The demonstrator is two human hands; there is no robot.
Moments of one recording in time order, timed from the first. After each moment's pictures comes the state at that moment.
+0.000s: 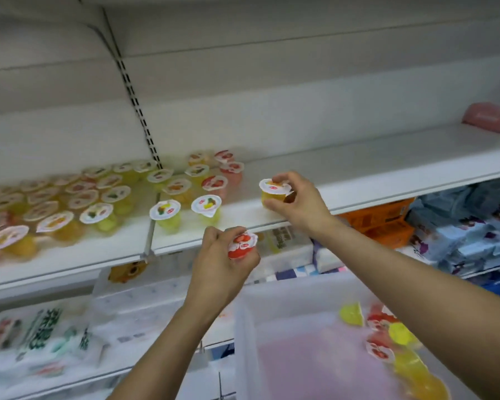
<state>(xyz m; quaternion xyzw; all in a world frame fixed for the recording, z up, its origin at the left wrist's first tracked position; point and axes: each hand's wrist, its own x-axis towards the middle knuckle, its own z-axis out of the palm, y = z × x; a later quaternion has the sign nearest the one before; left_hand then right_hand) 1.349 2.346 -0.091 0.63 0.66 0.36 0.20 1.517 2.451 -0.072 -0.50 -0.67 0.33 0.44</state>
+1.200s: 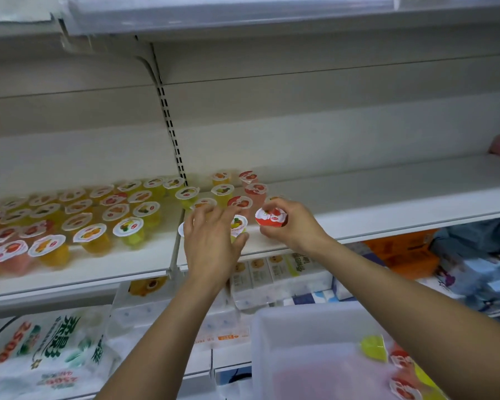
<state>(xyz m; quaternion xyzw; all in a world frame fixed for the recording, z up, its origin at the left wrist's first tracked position) 1.297 2.394 -0.059 0.66 0.68 0.29 -0.13 1.465 2.451 -0.052 -0.50 -0.74 0.29 0.34</state>
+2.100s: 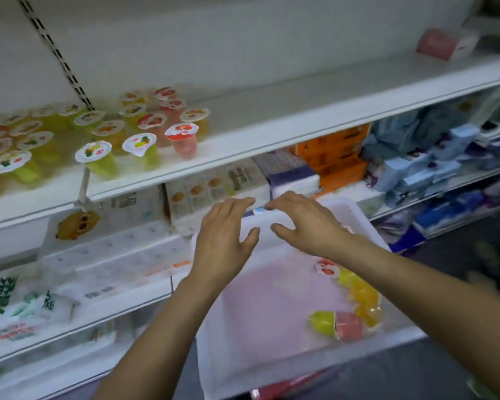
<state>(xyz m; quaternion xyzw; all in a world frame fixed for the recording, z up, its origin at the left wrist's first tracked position) 1.409 2.319 -0.155 0.78 0.55 0.29 0.06 1.596 2.340 -0.142 -0.54 -0.82 0.11 0.17</state>
